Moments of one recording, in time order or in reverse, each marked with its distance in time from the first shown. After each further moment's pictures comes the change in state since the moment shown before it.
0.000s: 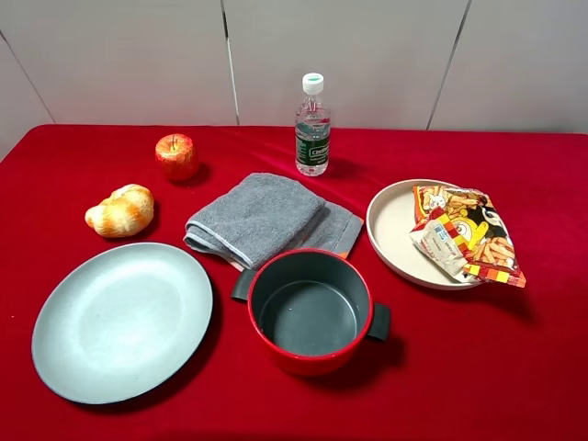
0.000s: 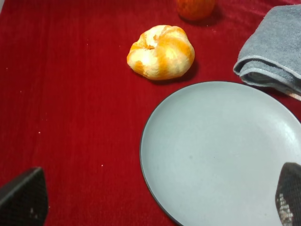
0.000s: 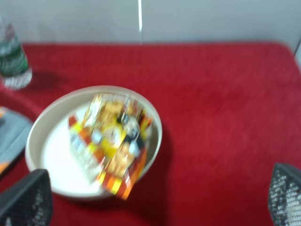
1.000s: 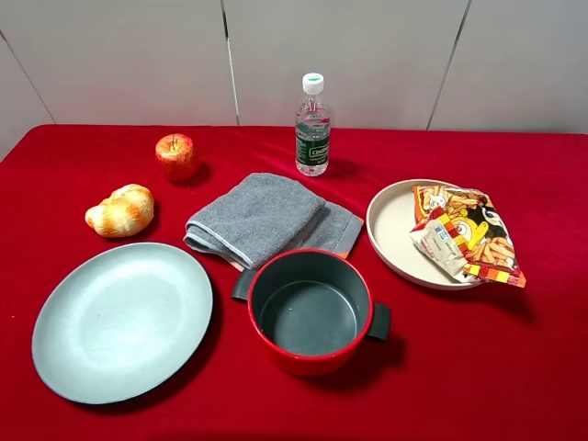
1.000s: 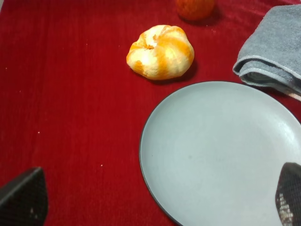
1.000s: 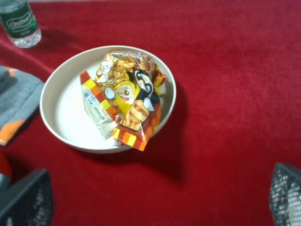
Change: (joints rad) left arm 0.000 0.000 0.000 -0.002 0.000 0.000; right arm 0.001 0.000 0.000 0.046 0.140 0.016
